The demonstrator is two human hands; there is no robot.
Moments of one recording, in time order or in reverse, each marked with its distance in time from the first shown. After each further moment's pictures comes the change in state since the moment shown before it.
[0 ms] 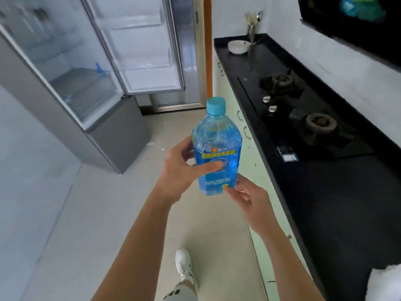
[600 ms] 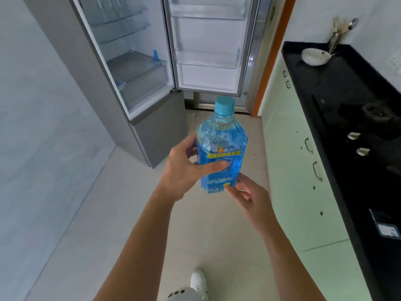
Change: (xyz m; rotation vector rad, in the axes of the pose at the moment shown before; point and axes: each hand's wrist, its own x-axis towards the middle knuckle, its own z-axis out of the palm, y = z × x) left_hand 0.109 -0.044 -0.232 -0.020 0.221 -0.004; right_hand 0.206 -0.014 0.200 0.023 -0.243 -0.039
